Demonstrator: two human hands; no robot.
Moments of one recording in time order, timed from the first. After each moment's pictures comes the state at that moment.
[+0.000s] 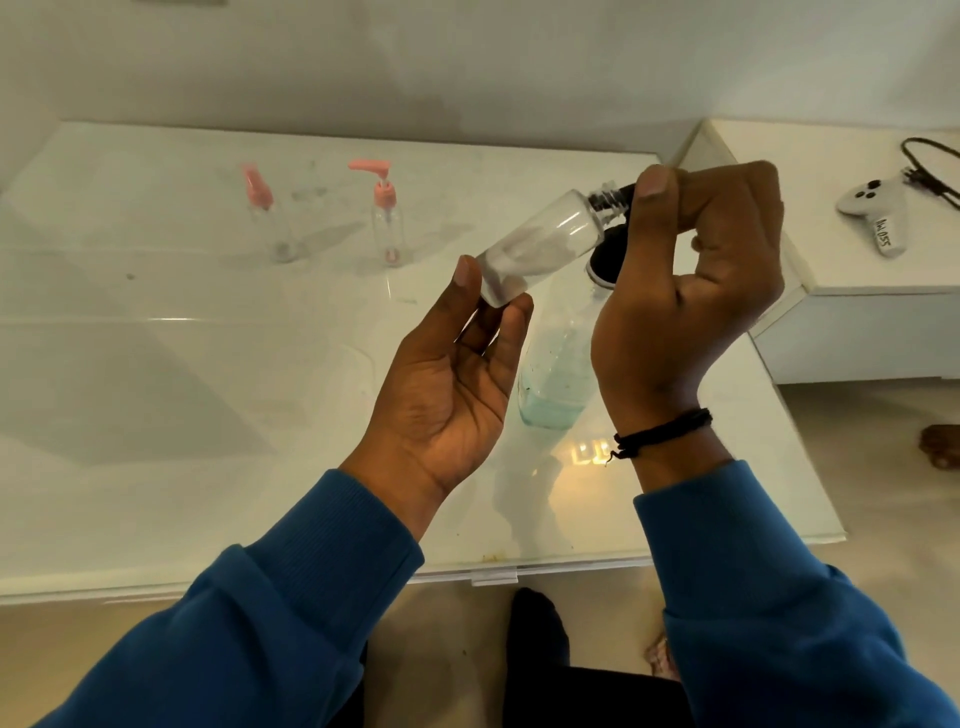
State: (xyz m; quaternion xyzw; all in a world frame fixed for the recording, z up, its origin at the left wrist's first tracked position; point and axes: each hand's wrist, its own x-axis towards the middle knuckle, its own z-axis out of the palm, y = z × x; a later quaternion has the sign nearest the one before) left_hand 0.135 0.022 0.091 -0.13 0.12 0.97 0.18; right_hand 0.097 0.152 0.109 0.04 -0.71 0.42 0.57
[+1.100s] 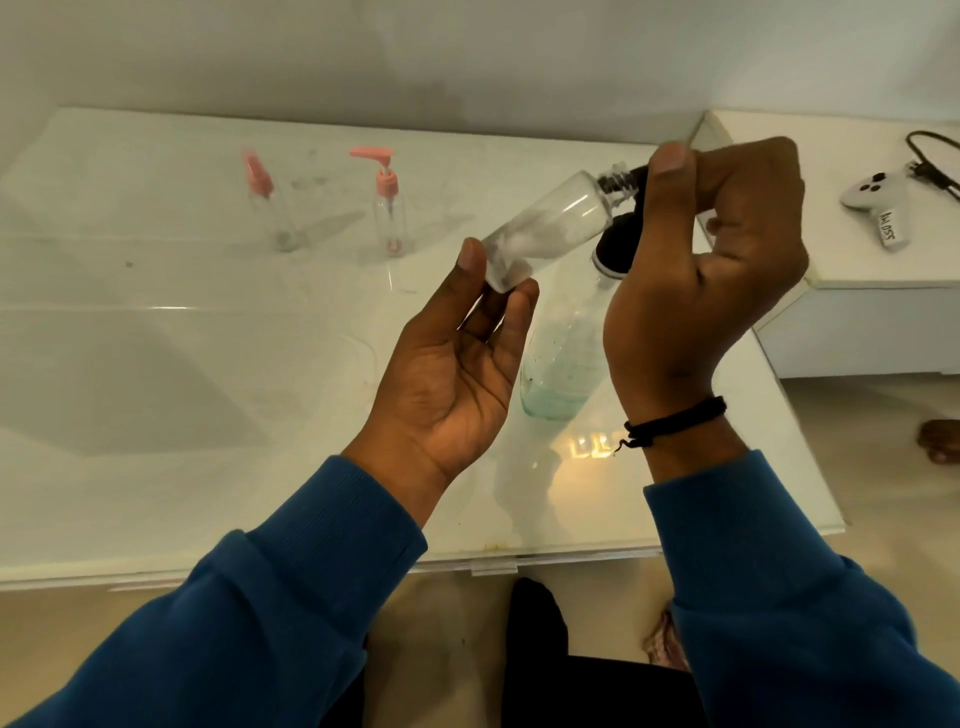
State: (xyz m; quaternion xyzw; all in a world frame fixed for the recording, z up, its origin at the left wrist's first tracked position) left_hand 0.132 0.022 0.090 -0.13 0.12 0.97 0.18; right_hand 0.094 0.152 0.113 0.05 -0.71 0.40 0.58
